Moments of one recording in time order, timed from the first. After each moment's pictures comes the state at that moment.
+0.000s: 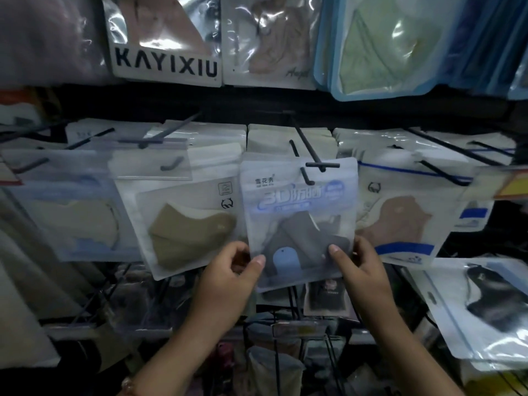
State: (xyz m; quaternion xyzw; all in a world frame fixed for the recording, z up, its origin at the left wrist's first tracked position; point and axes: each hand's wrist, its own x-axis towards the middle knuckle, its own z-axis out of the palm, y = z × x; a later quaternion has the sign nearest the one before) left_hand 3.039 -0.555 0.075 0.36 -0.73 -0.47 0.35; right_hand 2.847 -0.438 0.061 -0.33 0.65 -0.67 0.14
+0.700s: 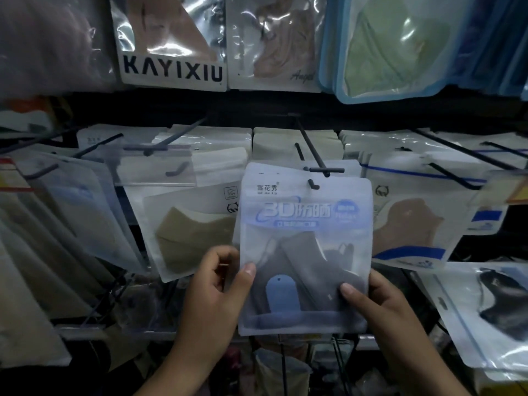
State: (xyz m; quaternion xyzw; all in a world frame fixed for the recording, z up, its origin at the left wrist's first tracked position) left_hand 3.064 -0.539 0.082 0.28 -0.67 -0.49 0.48; right_hand 2.869 -0.395 0.067 -0.34 0.58 -0.68 0.29
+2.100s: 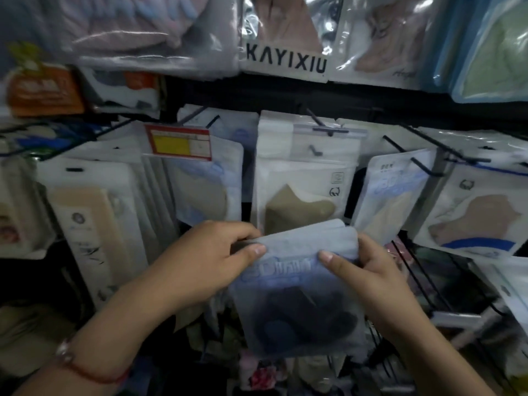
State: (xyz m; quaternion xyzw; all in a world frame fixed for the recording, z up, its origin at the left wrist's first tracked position) left_hand 3.236 -0.630 0.146 0.26 -0.91 -0.26 0.21; right_hand 3.047 -0.477 0.127 -0.42 0.60 -0.63 0.27
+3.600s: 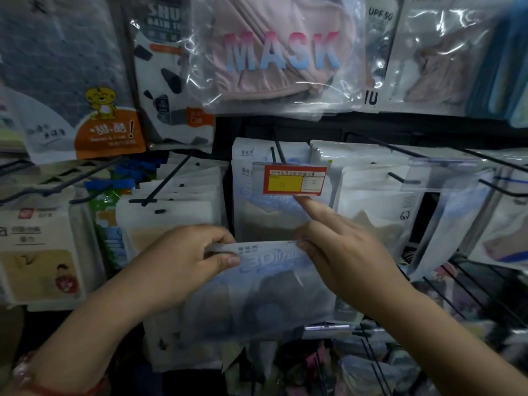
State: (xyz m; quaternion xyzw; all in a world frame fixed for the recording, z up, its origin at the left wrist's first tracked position) left_hand 3.358 -0.748 0.169 0.28 -0.91 -0.23 0.22; right_hand 3.142 -0.605 0.154 -0.69 0.62 -0.24 -0.29
